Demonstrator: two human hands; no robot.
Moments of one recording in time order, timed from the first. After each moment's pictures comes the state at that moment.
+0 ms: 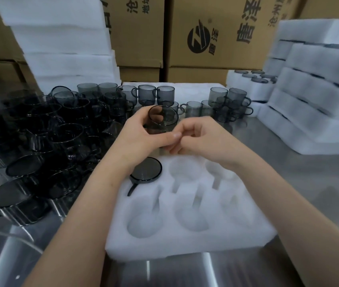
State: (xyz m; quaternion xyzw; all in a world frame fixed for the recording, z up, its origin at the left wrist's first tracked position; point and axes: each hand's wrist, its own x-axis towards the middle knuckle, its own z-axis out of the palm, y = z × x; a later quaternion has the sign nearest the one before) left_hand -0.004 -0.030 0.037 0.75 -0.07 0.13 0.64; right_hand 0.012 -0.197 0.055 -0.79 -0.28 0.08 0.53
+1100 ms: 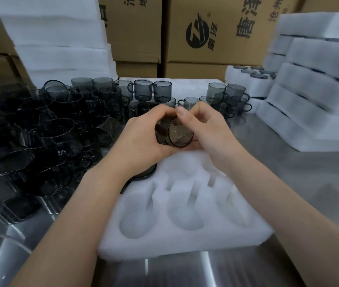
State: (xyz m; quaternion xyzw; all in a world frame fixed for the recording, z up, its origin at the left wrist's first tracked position) left_hand -0.012 -0.040 0.036 0.86 -0.18 0.19 0.43; right_hand 0.021 -0.196 0.039 -0.73 -0.16 -0.05 0.66
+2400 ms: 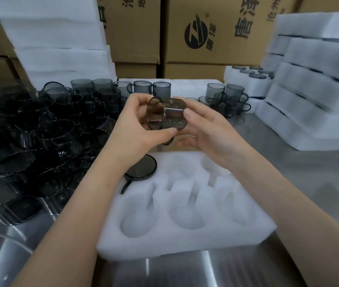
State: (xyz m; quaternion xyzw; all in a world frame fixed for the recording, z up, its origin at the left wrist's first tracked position) left_hand -0.005 -0.037 0.034 0.72 -0.16 0.19 0.65; right_hand 0.024 -0.212 0.042 -0.64 -0.26 0.11 0.72
